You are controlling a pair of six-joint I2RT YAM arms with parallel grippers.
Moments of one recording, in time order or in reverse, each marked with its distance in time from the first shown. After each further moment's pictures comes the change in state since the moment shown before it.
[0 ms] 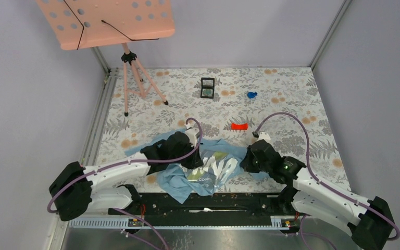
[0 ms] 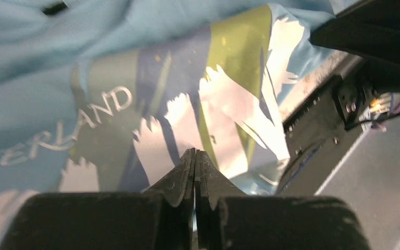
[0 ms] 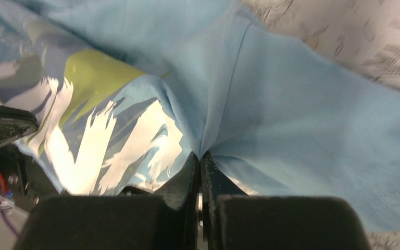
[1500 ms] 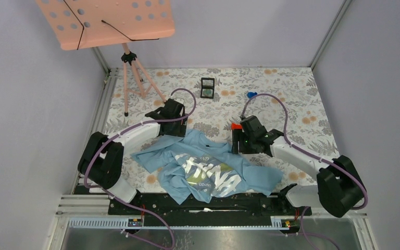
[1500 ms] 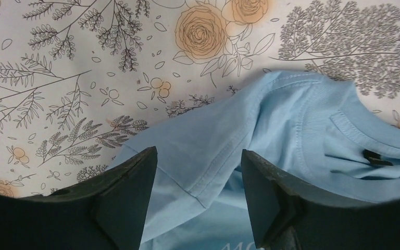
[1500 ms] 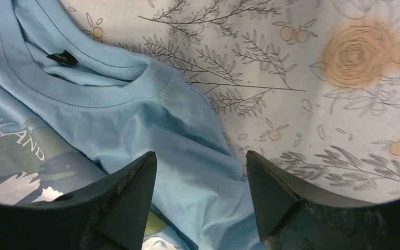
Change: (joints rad) left arm 0.387 0.368 0.372 -0.282 -0.320 0.252; right arm -0.197 0.470 0.269 0.020 -0.098 -0.271
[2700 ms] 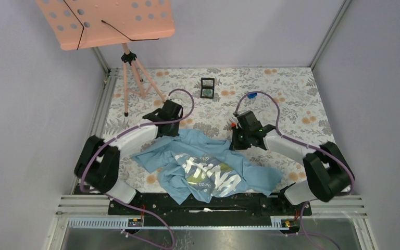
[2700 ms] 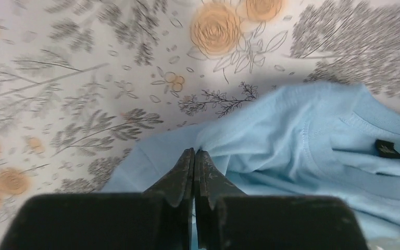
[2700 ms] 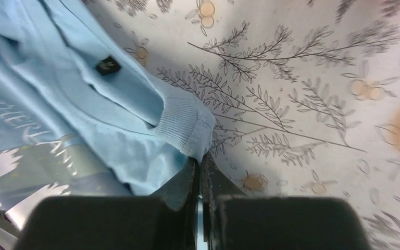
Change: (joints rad) left arm 0.001 0.017 -0.018 0.004 -0.028 0.002; right arm -0.039 0.223 0.047 0.167 -0.187 -0.046
